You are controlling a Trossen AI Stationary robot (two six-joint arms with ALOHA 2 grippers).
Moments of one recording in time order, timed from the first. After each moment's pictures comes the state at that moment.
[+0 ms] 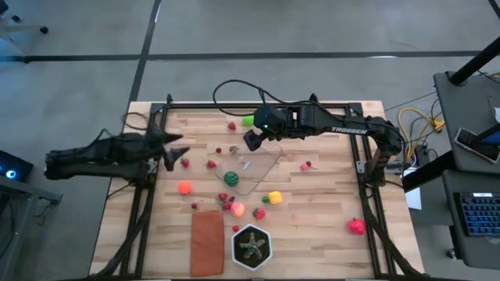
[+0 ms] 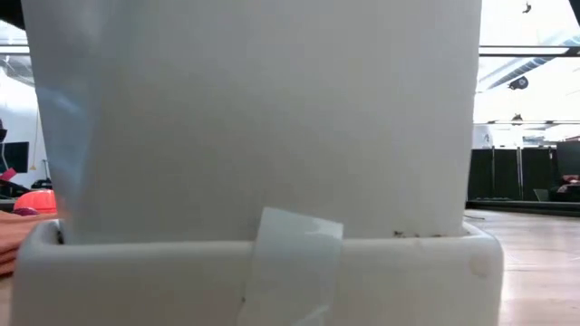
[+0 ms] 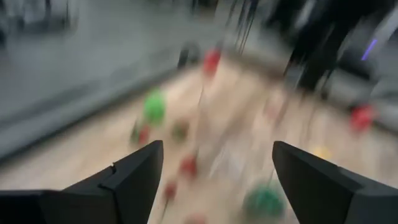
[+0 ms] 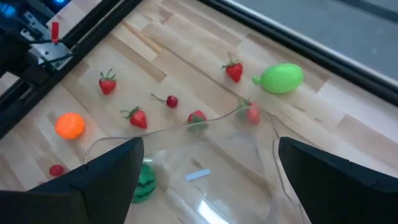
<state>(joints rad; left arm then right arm) 0.05 0.41 0.58 -0.62 -0.39 -0.40 -0.11 1.80 1.83 -0.91 0.30 0.68</state>
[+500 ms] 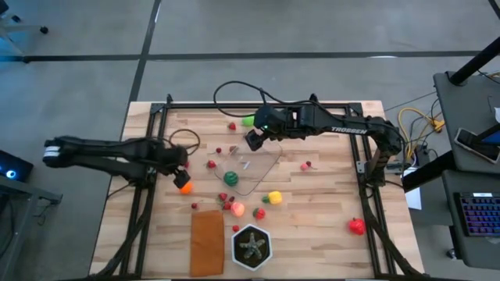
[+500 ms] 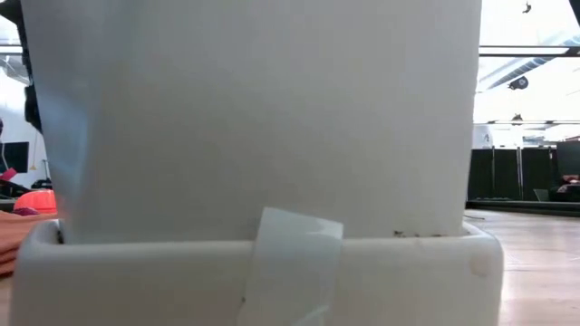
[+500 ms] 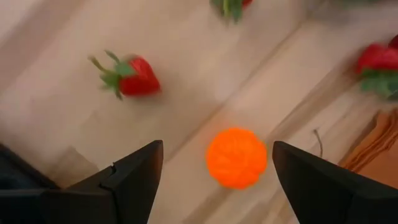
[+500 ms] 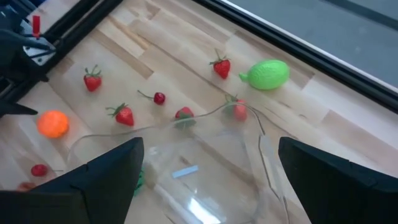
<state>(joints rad) 0.05 0.87 0.63 -1.04 -0.04 -0.75 -0.11 1.80 1.83 -0.95 0.33 0.68</state>
